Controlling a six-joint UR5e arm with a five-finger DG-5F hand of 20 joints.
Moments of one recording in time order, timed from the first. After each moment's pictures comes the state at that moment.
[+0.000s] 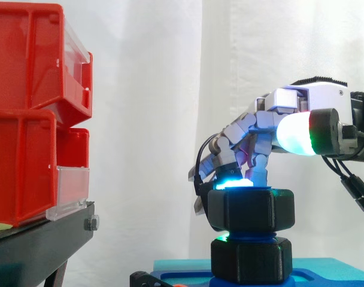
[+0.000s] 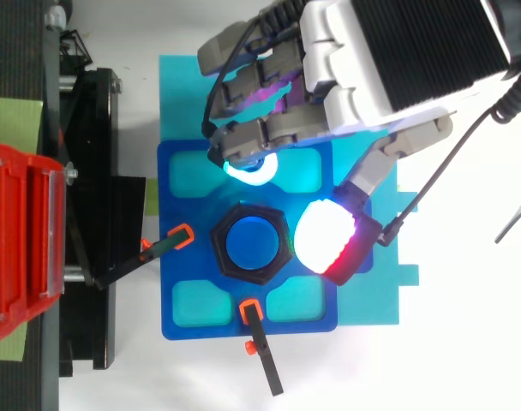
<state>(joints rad) -0.08 -2.31 -1.09 -2.77 -2.12 -1.40</state>
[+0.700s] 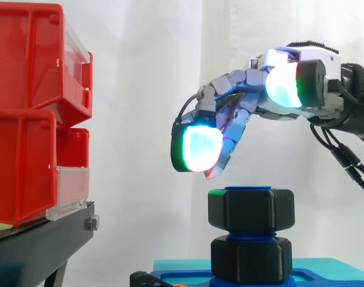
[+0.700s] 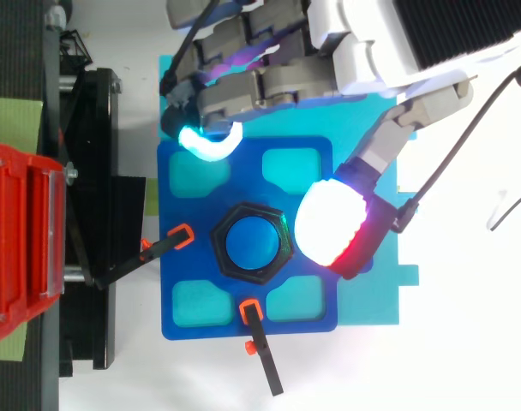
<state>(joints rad) -0.10 -2.31 -1.01 -2.78 -2.16 -1.40</state>
